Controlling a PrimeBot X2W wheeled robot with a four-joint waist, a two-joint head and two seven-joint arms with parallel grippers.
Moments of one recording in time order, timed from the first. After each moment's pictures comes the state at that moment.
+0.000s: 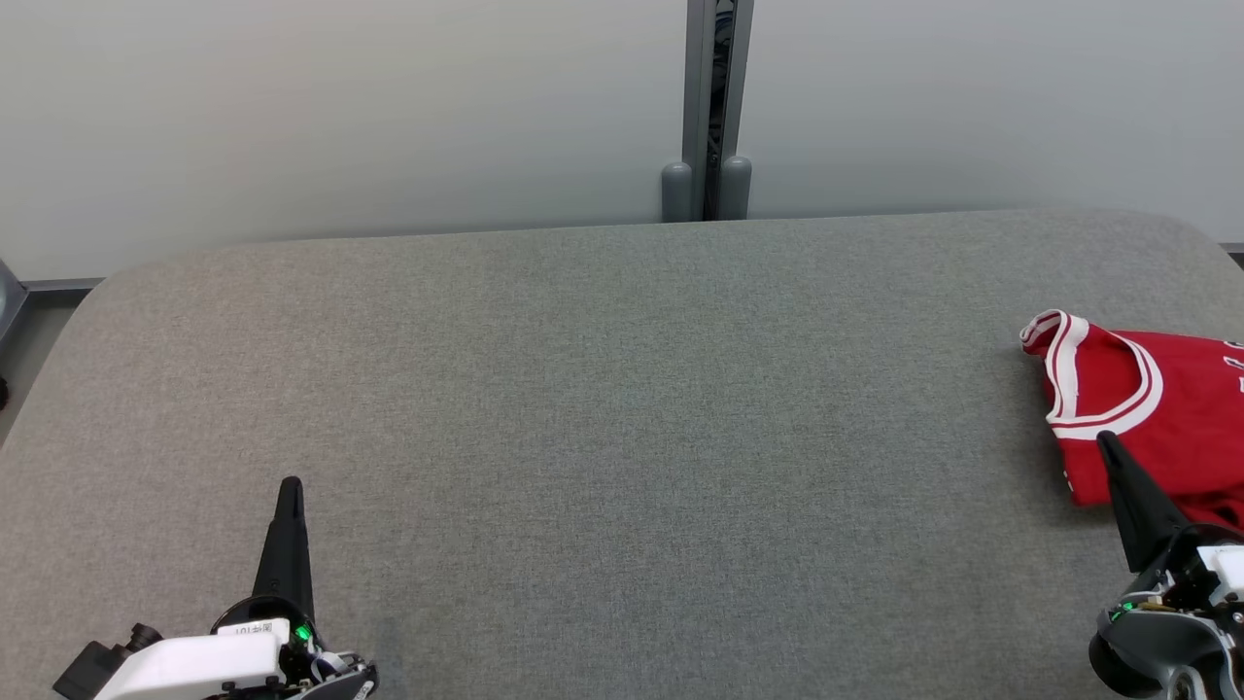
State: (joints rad) left arm 0.05 0.05 -0.04 0.00 -1.62 -0.05 -0.11; right arm -0.16 -0.05 -0.28 0.30 1.58 0.13 0.34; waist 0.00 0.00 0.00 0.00
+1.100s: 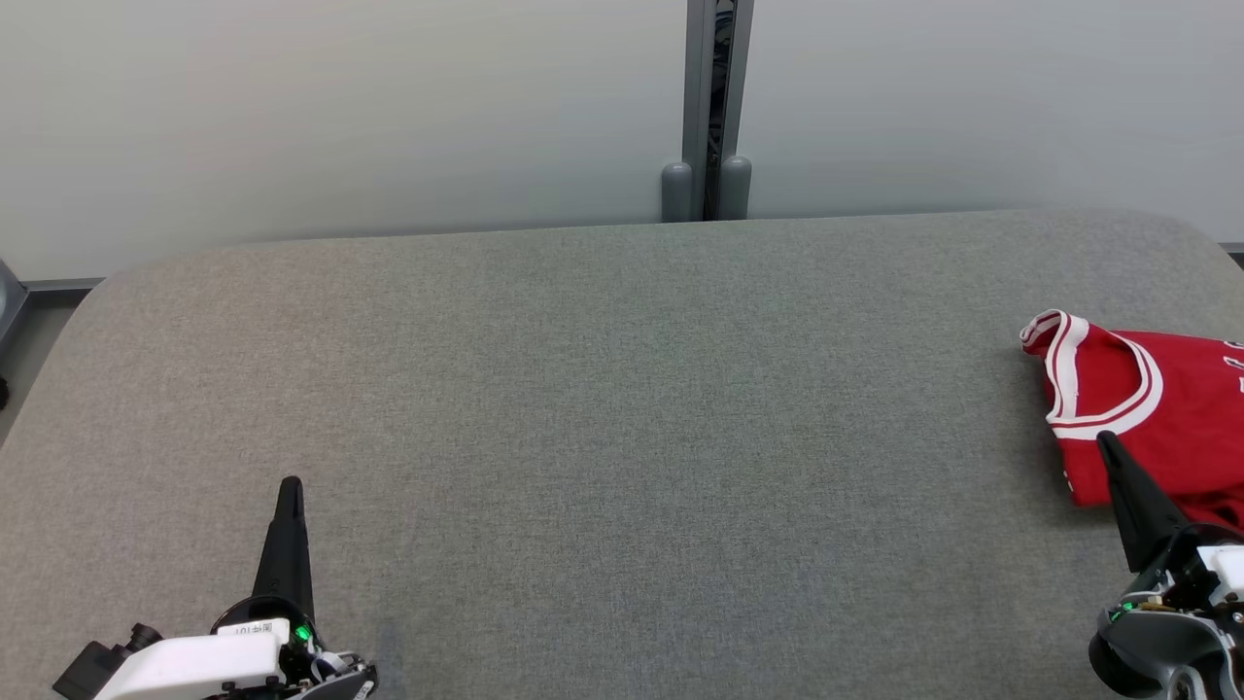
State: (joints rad) left arm 0.06 0.05 -0.04 0.00 -1.62 -0.05 -0.11; right arm -0.16 -0.05 -0.28 0.30 1.58 0.13 0.34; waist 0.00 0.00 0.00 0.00
